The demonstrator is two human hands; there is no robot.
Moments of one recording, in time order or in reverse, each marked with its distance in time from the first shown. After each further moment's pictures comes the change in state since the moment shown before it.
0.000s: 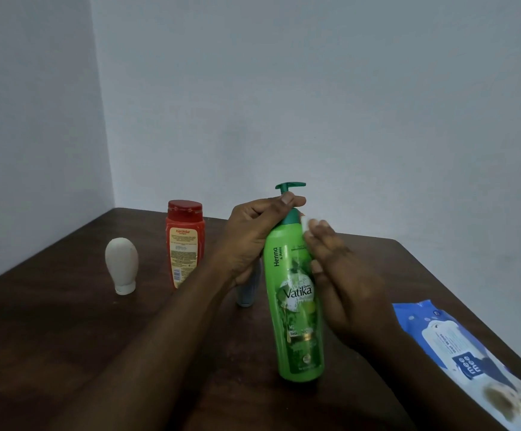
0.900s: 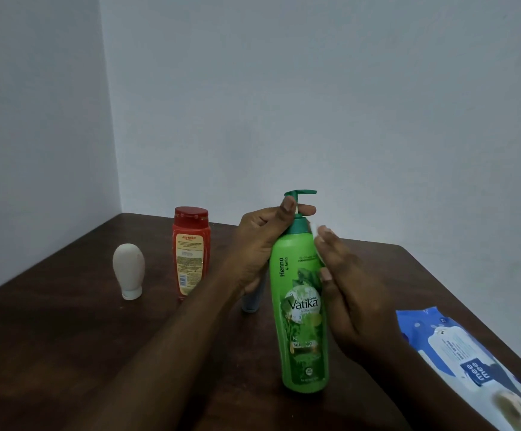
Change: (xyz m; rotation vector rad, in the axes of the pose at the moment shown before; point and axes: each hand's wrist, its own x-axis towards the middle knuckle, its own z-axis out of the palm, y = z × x) left_hand -0.007 0.003 0.007 -0.021 -0.020 0.005; right_hand 0.000 -0.010 0.000 0.088 0.082 0.035
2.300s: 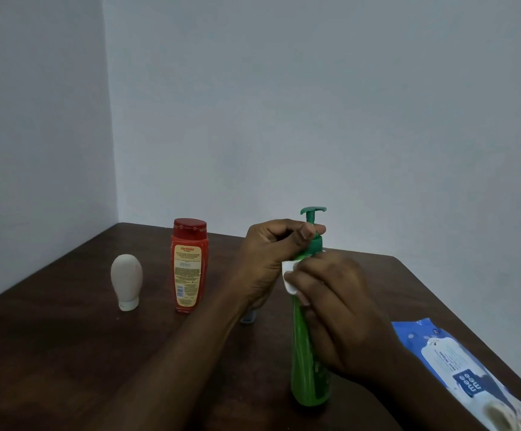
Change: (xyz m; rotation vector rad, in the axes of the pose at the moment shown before) left_hand -0.004 0.002 0.013 0.014 -0.065 0.096; right_hand 0.018 -0.026 -0.018 -0.191 -0.030 -0.311
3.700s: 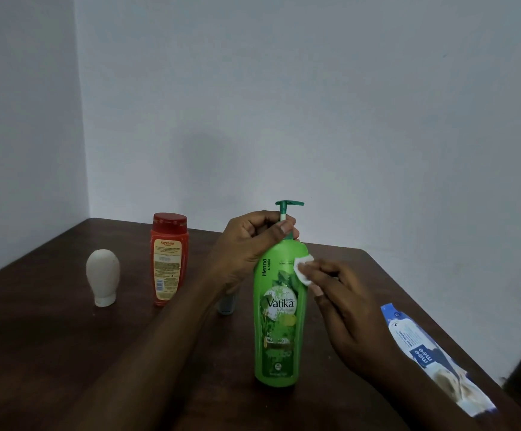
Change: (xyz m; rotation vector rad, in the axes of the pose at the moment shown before) left_hand 0.005 -0.006 -0.012 -0.003 -0.043 -0.020; right_hand -0.040 0.008 -0.020 0.311 -0.054 0.428
